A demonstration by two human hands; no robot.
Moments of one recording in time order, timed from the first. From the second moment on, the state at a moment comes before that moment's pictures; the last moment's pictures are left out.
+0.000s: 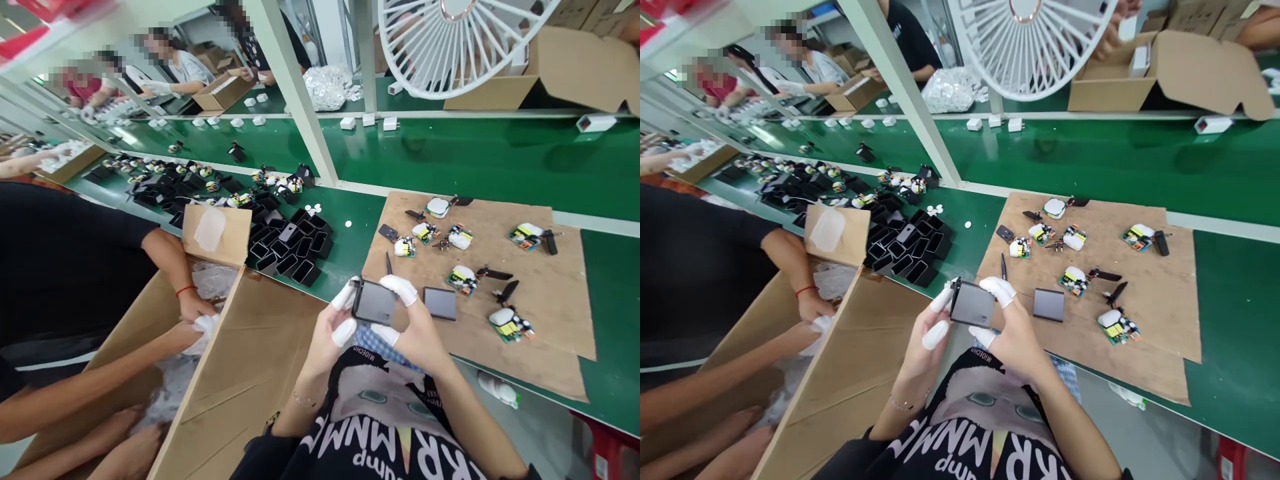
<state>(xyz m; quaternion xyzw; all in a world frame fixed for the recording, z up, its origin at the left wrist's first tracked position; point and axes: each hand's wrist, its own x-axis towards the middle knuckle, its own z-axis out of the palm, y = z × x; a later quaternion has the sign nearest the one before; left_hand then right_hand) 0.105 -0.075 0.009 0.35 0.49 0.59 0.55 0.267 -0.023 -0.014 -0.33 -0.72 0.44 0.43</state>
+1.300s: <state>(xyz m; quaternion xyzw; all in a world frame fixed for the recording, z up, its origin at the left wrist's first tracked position) 0.112 -0.070 -0.006 0.62 0.58 0.43 0.30 0.260 -0.059 -0.014 -0.35 -0.43 0.73 0.41</state>
